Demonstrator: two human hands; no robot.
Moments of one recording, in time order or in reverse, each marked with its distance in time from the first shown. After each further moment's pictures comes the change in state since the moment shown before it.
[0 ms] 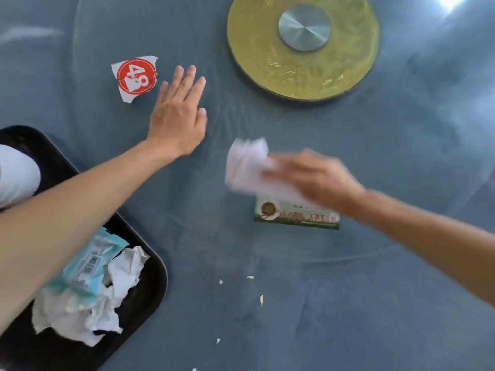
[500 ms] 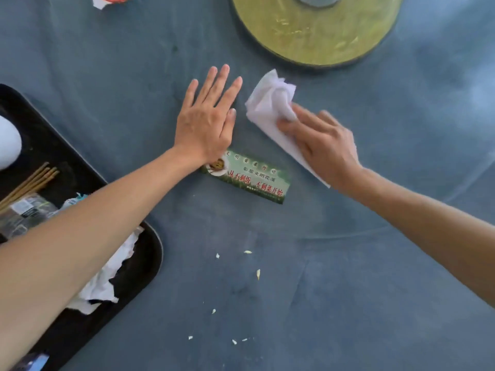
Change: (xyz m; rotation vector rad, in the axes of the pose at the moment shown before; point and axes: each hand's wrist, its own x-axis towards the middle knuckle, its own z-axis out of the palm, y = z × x) left_hand -0.050 0.044 0.045 0.007 0.015 0.109; right_hand -0.003 0.012 0.029 -0.187 0.193 0.267
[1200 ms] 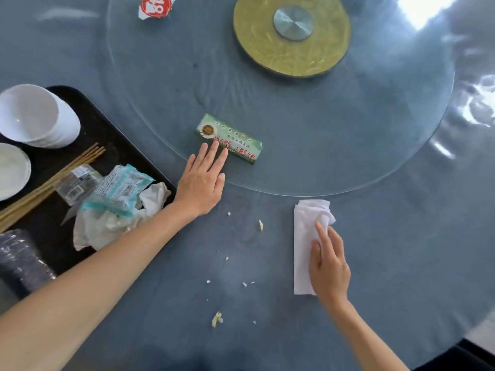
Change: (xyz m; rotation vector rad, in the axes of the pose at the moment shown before) left_hand -0.177 0.016 -0.017 -0.104 -0.195 -0.039; right_hand -0.275 -0.176 -0.029 0.154 0.038 0.894
